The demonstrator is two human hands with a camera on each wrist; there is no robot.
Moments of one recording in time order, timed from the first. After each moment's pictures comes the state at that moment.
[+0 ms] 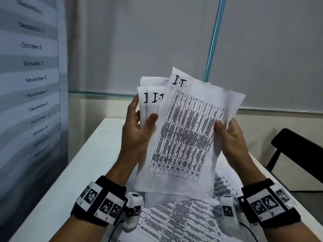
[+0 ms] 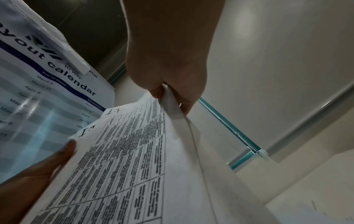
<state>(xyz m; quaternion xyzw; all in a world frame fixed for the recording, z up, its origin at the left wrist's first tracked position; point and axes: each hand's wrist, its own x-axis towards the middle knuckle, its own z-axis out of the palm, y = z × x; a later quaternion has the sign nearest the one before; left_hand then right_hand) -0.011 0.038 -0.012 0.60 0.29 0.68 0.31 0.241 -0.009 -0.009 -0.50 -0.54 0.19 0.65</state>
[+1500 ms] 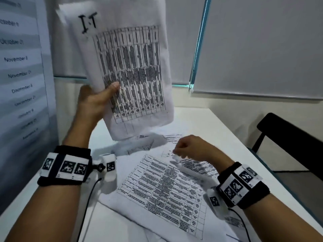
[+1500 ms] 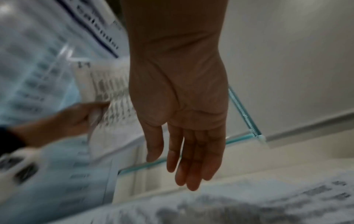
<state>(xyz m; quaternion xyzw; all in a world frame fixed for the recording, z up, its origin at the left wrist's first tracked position) -0.063 0.046 0.024 0.56 0.37 0.68 0.30 0.233 -0.021 -0.059 -0.65 -0.70 0.23 0.17</state>
